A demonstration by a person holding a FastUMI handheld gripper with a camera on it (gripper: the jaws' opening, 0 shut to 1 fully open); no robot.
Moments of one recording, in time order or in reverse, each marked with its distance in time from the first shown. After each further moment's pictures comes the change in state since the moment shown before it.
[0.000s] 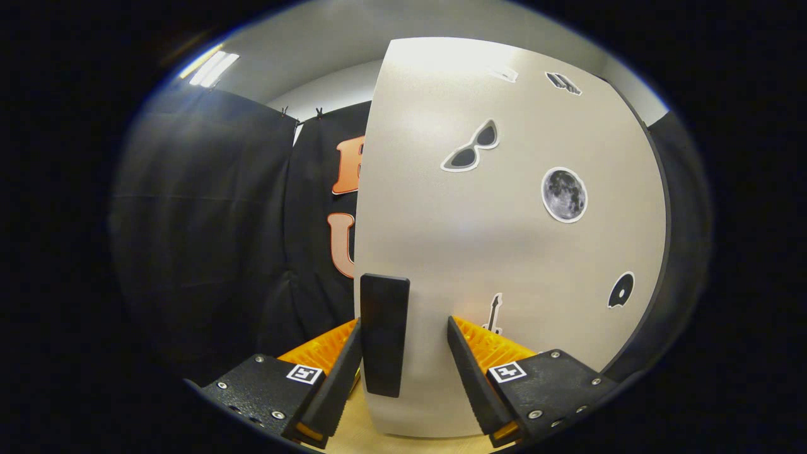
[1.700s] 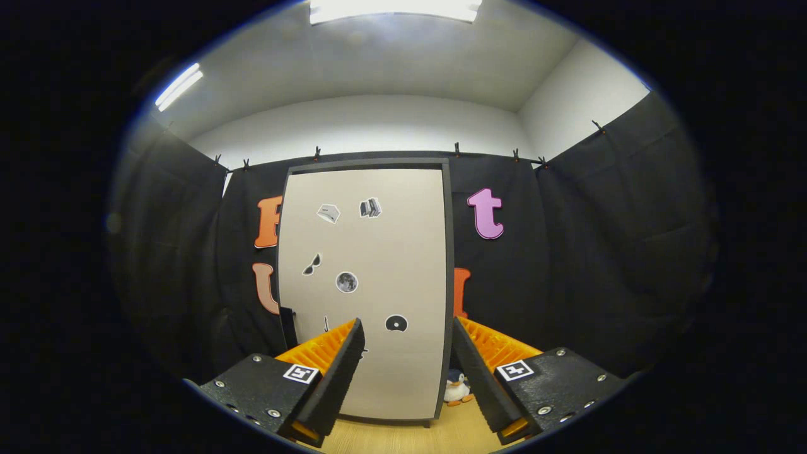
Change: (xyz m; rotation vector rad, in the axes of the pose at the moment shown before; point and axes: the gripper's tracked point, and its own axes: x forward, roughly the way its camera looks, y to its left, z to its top) arm -0.369 -0.122 0.044 0.049 -0.180 -0.391
